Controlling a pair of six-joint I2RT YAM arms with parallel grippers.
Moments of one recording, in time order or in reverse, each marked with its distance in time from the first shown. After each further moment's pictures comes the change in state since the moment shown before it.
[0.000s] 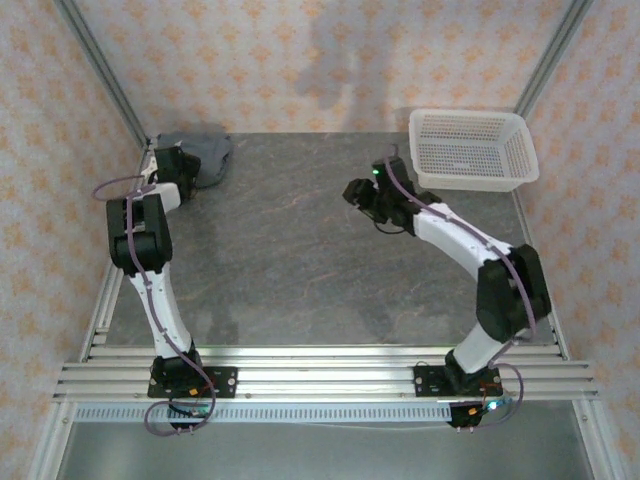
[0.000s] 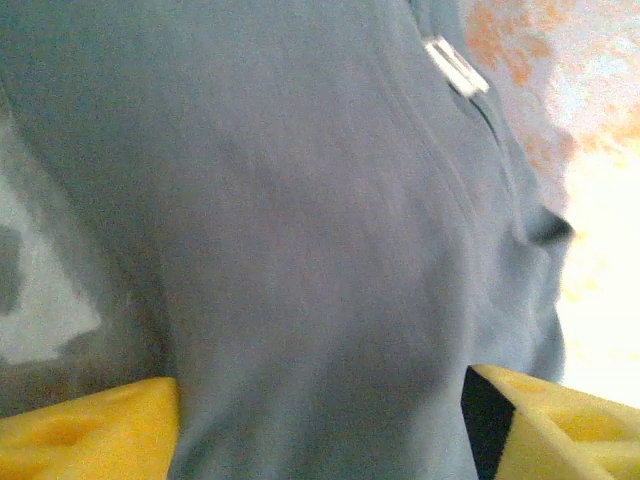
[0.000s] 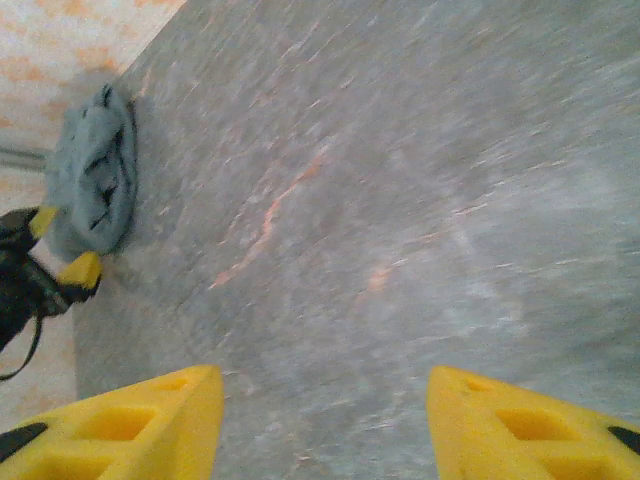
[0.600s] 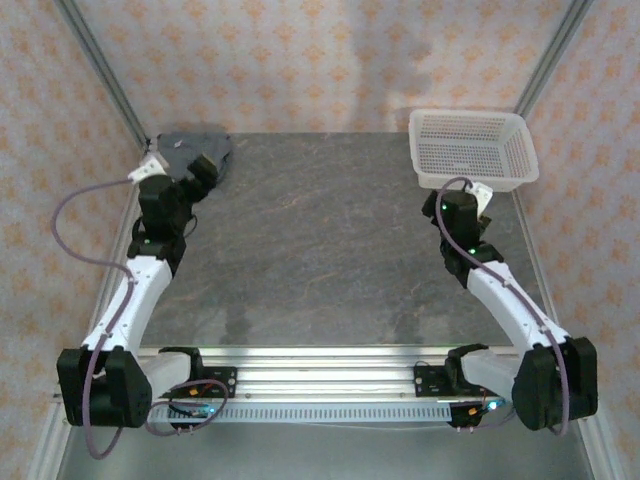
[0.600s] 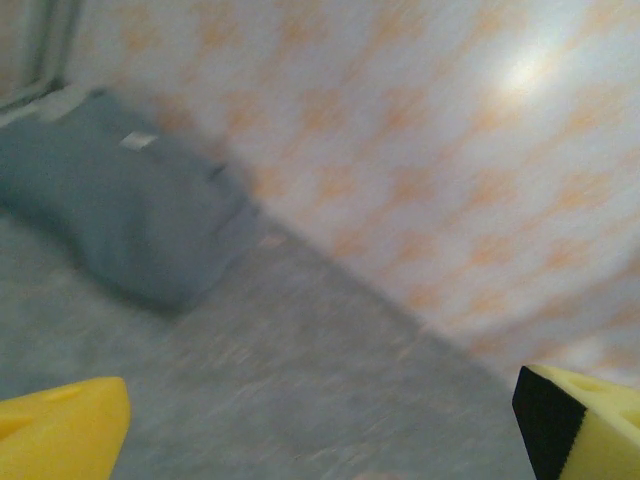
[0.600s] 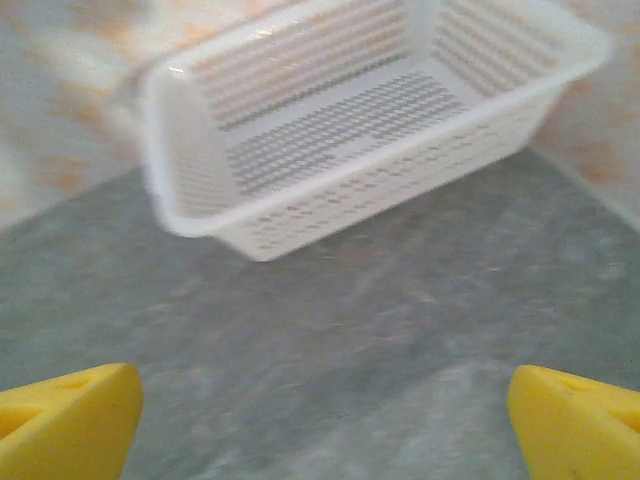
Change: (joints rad) left arm -0.200 -1.040 -0.645 -0.064 -0.092 0.419; right arm -0.232 -0.463 -0.472 0.210 0.636 -0.438
